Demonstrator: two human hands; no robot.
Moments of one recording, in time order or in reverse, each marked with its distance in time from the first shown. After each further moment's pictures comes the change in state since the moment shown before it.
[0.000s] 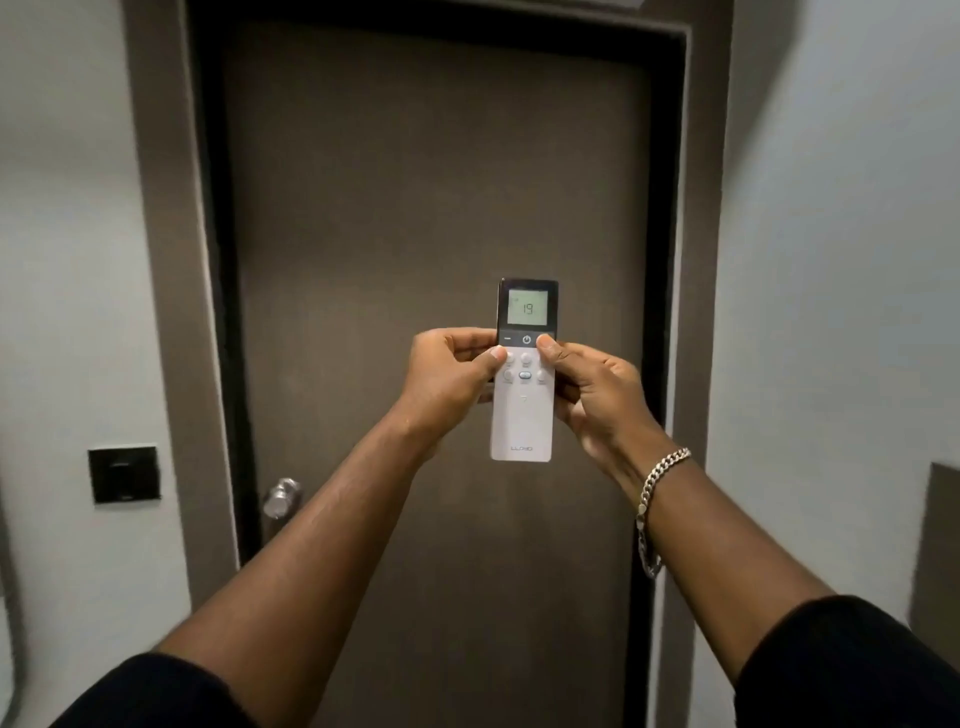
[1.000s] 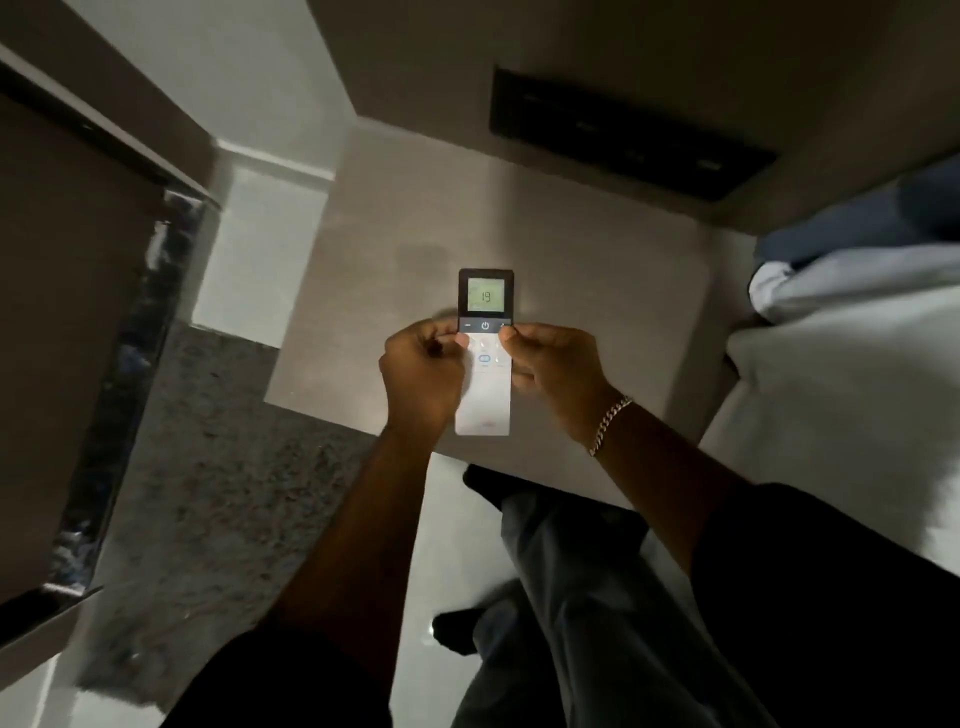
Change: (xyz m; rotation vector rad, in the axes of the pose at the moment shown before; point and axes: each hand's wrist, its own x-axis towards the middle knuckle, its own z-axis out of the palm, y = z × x) left_hand -0.505 -0.525 0.406 0.240 -0.994 -0.943; right_hand -0.538 0.463 -0.413 -0.089 1.339 1.009
